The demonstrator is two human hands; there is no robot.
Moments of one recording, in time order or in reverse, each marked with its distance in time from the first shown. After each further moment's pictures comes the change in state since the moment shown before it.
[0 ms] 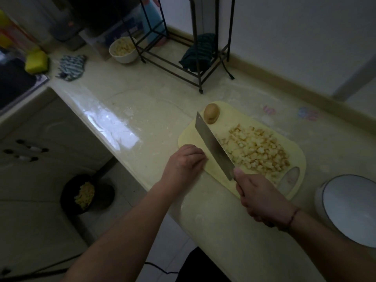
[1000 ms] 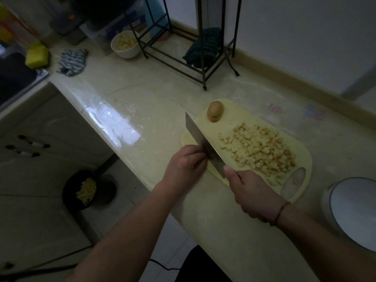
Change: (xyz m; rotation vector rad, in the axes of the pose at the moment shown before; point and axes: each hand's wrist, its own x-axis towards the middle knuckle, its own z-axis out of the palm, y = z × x) left_hand -0.008 -0.002 0.002 0.002 -0.020 -0.084; right_hand 0.015 -0.013 0.014 -0.290 0.037 -0.158
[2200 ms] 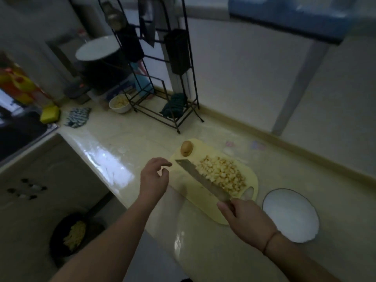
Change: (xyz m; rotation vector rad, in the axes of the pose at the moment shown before) left_hand 0.047 0.066 -0.052 -0.072 0.165 -0.475; right_hand -0.079 0.046 -0.062 -0.263 0.171 -0.123
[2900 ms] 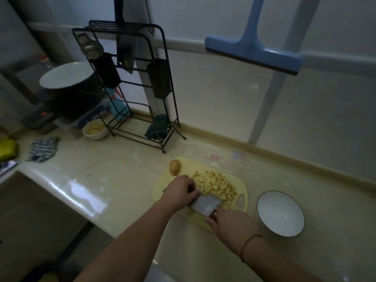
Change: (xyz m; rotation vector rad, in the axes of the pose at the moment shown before) left_hand 0.040 0.018 0.056 0.215 -0.712 0.341; right_hand 0.006 -0.067 0.006 -0.460 -0.012 0.073
